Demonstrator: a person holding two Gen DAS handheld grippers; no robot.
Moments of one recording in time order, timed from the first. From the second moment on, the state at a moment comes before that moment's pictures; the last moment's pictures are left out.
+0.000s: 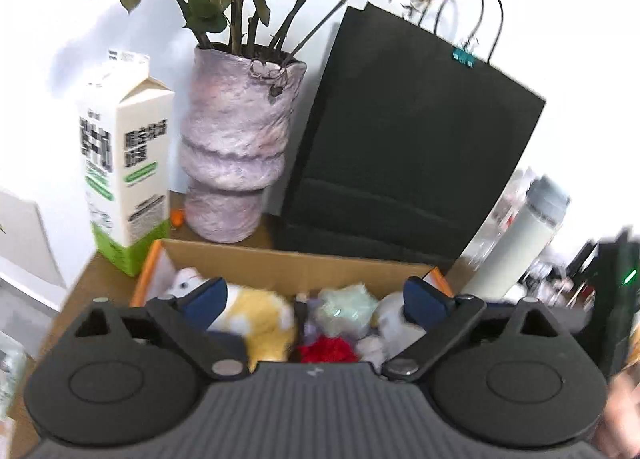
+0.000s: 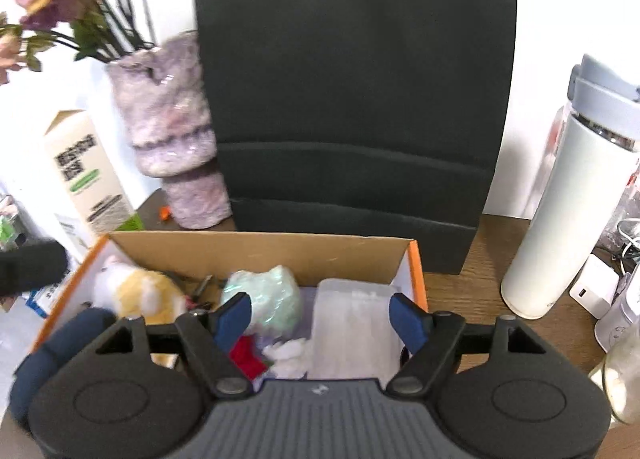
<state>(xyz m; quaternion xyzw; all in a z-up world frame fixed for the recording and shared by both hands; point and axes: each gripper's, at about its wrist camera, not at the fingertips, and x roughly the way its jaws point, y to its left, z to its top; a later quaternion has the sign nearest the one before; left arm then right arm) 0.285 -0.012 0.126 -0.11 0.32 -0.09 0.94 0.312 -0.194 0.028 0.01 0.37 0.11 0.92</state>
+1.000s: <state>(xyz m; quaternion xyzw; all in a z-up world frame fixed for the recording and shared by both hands) -0.018 -0.020 0.015 0.01 0.29 0.01 0.96 0.004 -0.188 -0.050 0.00 0.37 0.08 0.93</state>
